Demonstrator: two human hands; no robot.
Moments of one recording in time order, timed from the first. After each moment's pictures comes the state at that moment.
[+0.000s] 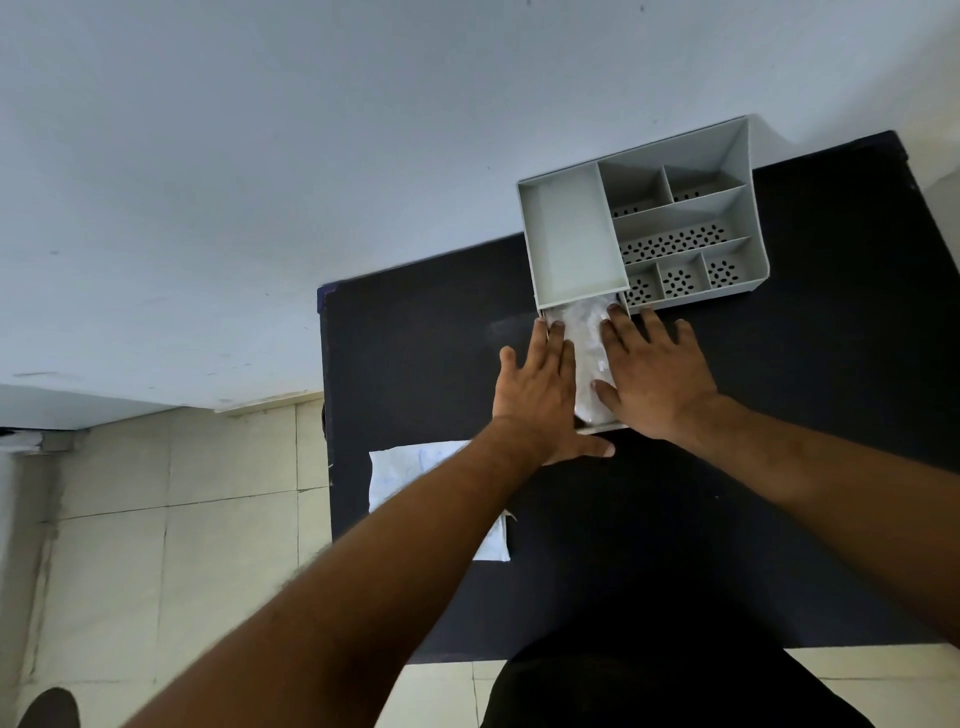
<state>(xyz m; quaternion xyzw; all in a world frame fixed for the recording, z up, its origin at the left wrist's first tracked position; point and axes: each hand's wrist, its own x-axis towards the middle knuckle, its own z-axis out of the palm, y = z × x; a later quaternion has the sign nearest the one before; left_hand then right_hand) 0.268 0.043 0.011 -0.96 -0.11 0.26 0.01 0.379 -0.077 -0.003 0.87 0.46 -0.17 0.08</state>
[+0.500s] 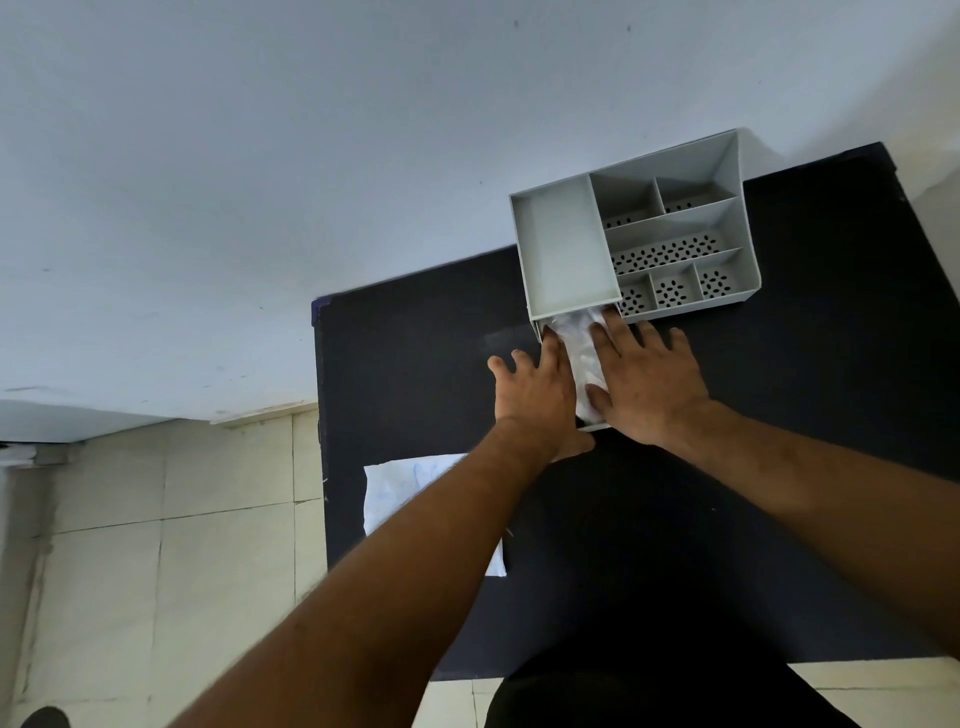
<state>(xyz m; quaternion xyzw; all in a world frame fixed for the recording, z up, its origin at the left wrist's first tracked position) 0.289 0.040 0.015 -0.94 -0.15 0.30 0.04 0.383 -0.073 -0.003 0.88 0.44 -0.17 0.05</state>
